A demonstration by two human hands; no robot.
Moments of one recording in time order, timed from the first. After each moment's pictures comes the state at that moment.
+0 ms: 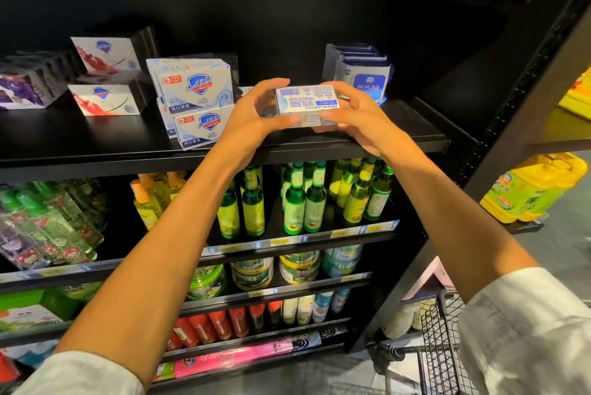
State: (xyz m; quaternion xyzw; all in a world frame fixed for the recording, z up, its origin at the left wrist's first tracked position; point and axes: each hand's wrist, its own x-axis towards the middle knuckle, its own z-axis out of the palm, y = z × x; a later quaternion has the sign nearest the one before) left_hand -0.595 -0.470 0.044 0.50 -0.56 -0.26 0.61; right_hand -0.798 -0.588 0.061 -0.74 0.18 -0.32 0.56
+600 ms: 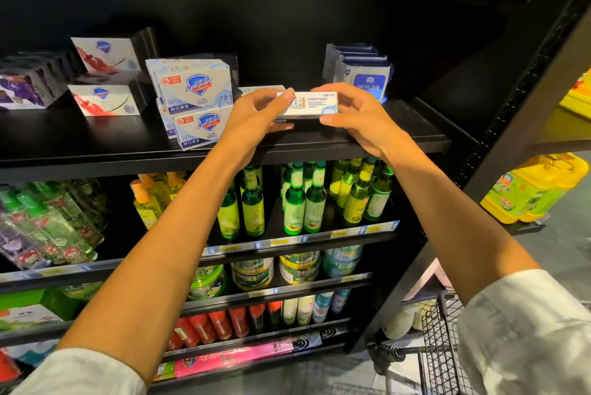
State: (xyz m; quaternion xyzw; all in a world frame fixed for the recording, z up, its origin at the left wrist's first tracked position) left_hand -0.603 -0.477 0.049 0.52 -0.46 -0.32 0.65; right_hand -0.800 -0.596 0.056 -0.76 0.16 -0.35 0.53
